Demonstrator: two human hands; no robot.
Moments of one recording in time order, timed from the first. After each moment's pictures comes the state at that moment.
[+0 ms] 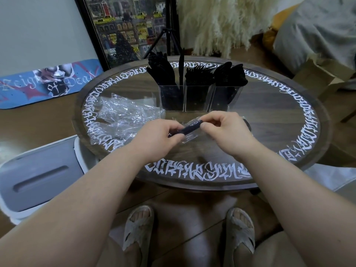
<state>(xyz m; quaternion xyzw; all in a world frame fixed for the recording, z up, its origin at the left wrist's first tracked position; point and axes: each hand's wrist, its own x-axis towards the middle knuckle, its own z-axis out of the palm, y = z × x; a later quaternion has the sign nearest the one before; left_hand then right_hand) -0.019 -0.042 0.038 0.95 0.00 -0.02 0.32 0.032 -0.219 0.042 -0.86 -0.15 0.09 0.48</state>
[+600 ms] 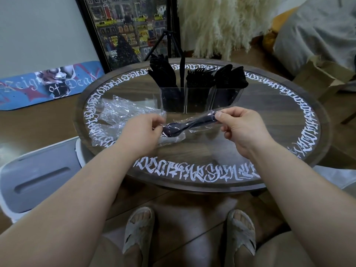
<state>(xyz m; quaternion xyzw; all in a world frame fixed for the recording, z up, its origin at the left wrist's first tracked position) -0.017 -0.021 0.044 0.95 0.12 0.03 0.27 0.046 -0.230 0.046 -0.73 0.04 0.10 0.68</state>
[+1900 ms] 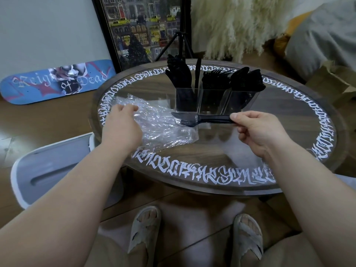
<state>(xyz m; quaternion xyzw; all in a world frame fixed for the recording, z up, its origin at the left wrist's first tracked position) -0.027 0.041 0.032 0.94 0.25 0.12 0.19 0.056 -0.225 0.042 -0.70 0.09 0.13 0.70</state>
